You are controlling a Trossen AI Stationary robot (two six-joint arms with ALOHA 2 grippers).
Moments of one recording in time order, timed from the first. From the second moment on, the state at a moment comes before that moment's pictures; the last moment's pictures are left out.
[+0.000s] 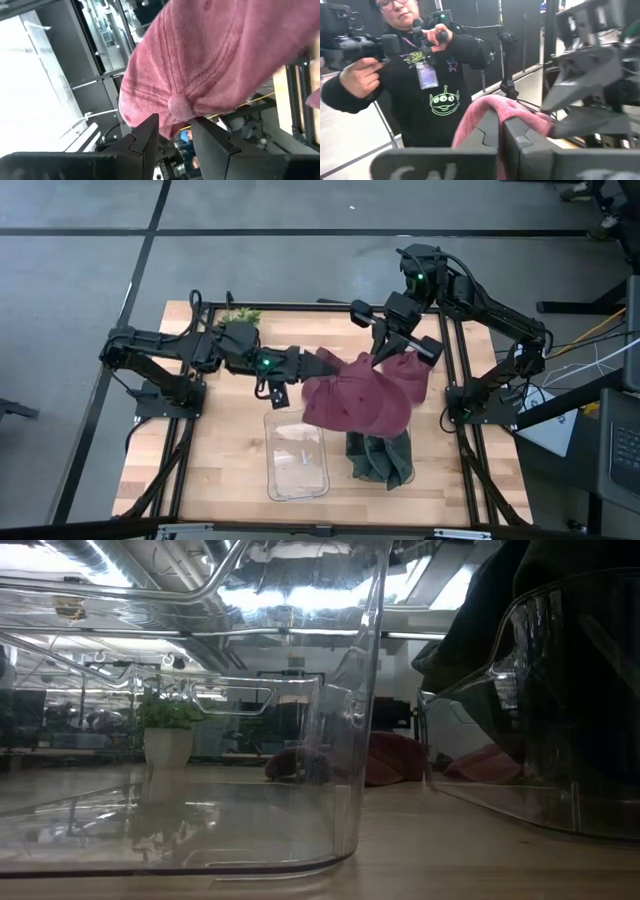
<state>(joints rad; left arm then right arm) -0.16 1.41 1.54 -0.14 -0.10 1.86 -0.26 1.51 1.90 -0.57 -1.18 -0.11</state>
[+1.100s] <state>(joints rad) -0.22 1.41 1.54 -0.10 -0.02 1.98 -0.27 1.51 1.90 -0.57 -0.98 -0.06</state>
